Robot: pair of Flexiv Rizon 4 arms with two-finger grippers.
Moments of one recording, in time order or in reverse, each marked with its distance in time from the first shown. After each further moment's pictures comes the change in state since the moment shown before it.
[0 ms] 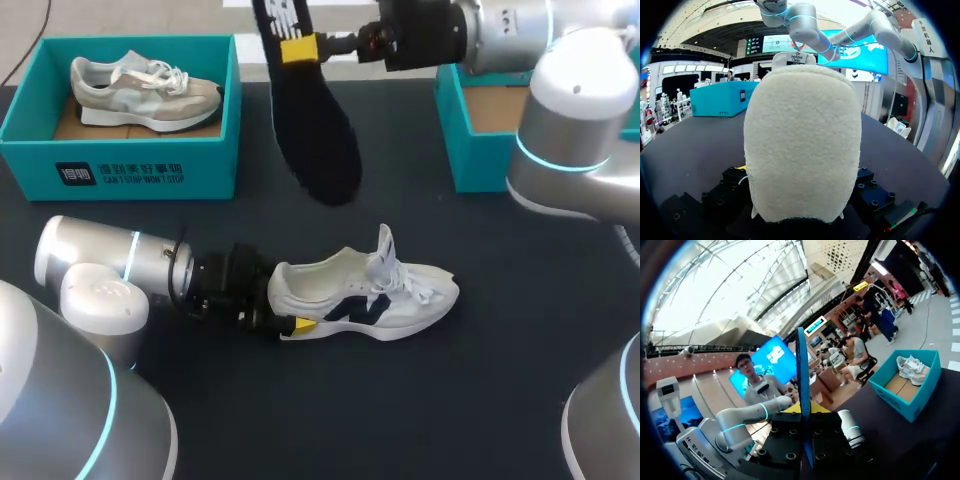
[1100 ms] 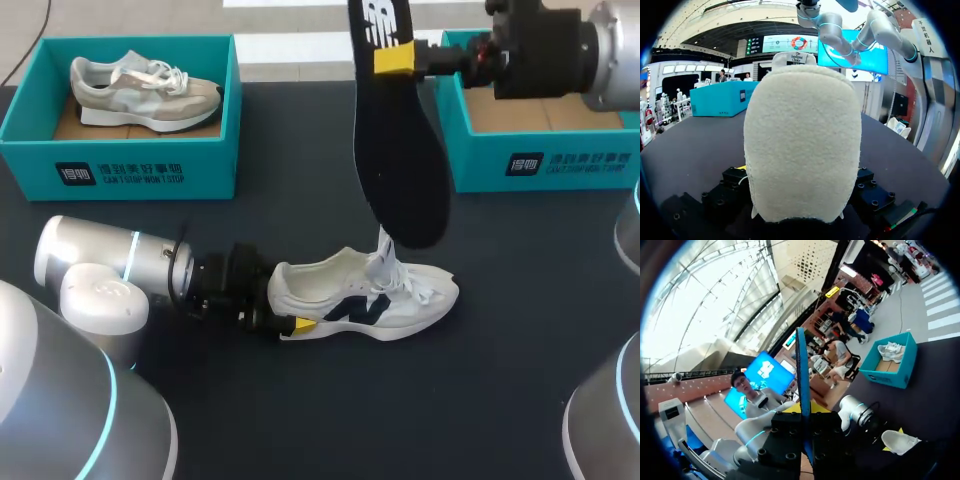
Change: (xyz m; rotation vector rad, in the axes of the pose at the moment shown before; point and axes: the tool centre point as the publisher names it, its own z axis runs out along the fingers) left arm 0.000 0.000 0.000 0.000 0.000 0.000; right arm 0.101 -0.041 -0.072 -0.097 -0.162 0.199
